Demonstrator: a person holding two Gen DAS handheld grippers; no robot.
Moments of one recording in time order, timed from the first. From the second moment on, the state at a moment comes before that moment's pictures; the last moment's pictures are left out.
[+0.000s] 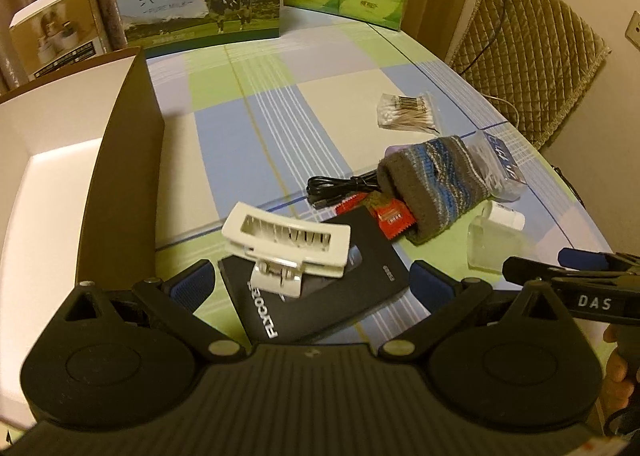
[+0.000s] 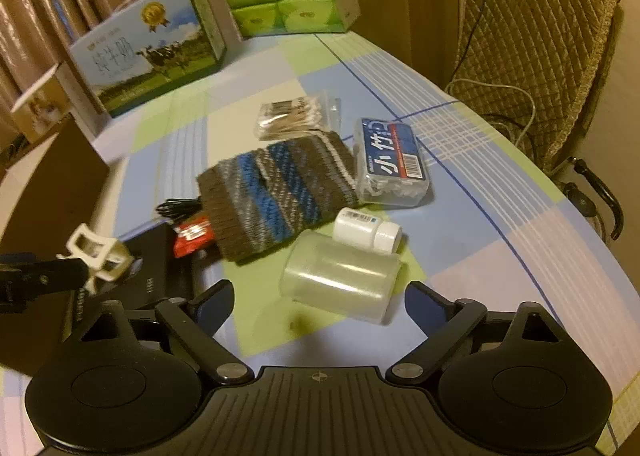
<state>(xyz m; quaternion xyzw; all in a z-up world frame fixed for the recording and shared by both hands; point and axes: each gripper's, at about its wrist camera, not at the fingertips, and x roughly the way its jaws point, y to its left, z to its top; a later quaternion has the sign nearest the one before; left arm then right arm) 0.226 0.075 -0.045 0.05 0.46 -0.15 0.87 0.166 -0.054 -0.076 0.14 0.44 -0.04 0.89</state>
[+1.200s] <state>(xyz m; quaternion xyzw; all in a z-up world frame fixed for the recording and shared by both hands) 0.260 0.065 -0.076 0.15 0.46 -0.19 0.86 0.165 -0.086 -0.073 0.14 0.46 -0.04 0.87</state>
